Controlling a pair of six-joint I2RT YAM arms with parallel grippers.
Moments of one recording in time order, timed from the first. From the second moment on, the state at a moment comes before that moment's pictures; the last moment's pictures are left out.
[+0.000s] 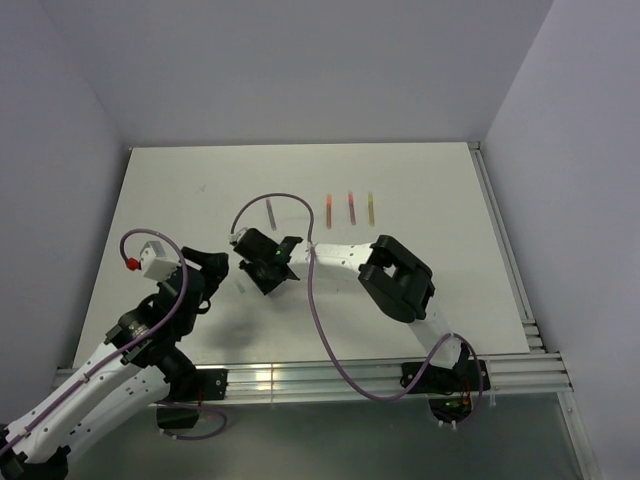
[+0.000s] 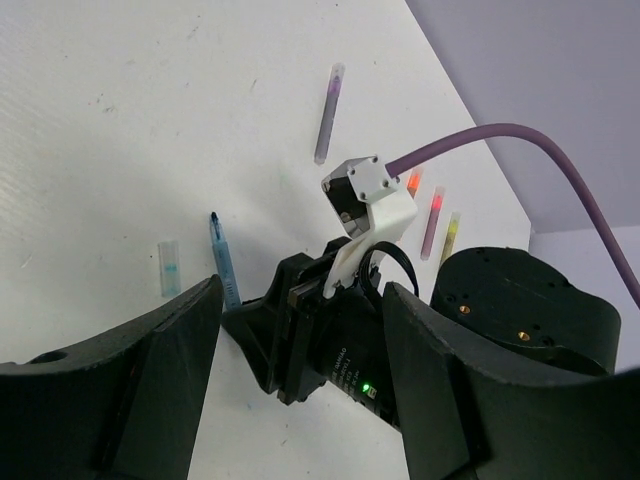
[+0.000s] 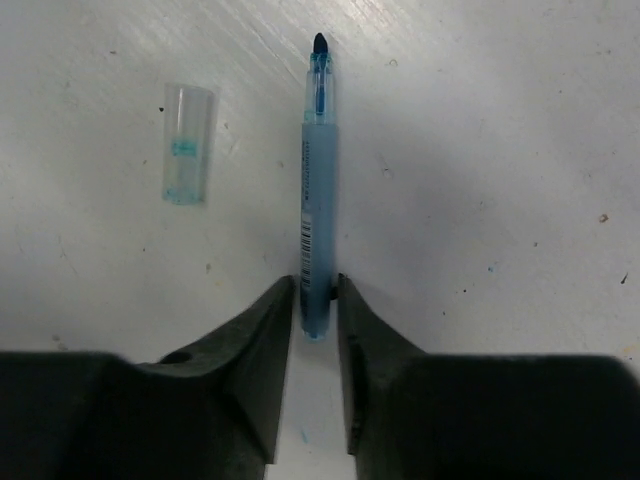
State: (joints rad) left arm -0.74 0.50 0.55 -0.56 -0.68 -1.26; right arm 1.06 2.15 1.58 -0.47 0.07 0.28
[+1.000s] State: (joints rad) left arm -0.67 0.68 0.49 -0.06 -0.34 -1.03; right arm 0.90 1.49 1.23 -0.31 -0.11 0.44
